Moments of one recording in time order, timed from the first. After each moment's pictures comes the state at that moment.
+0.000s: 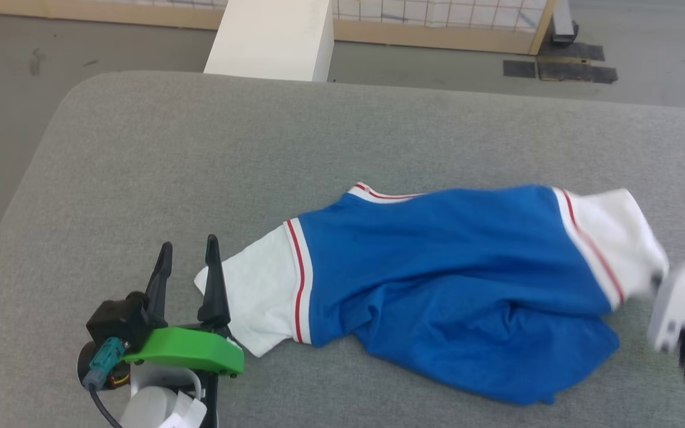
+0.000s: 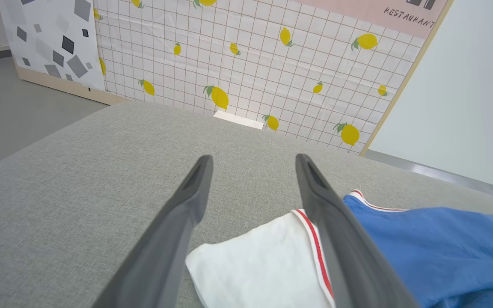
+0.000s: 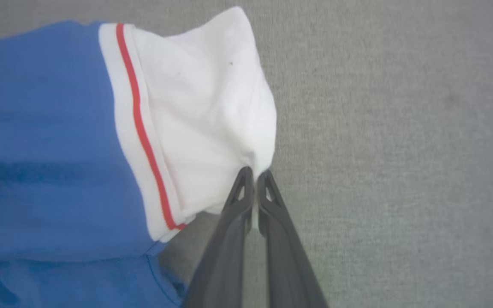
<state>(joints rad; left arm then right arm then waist) -0.10 0.07 -0.09 0.11 -0.34 0.02 -0.25 -0.28 -0.19 -0.30 0.25 0.16 0.13 0.67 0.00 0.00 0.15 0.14</state>
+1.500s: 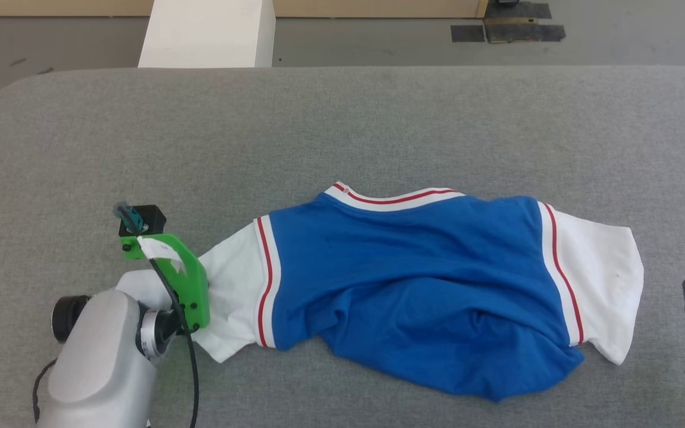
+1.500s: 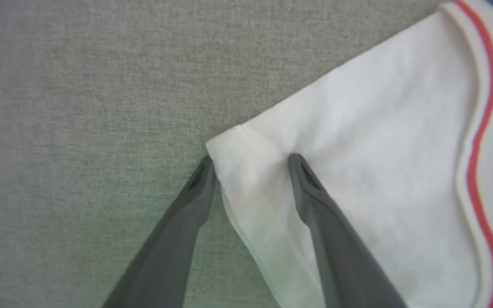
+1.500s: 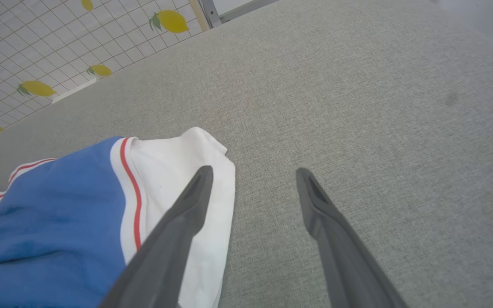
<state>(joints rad) -0.44 0.24 -0.19 0.49 -0.38 0.05 0.73 0.00 -0.05 -0.46 -0.08 0.36 0.13 0.41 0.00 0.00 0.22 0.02</state>
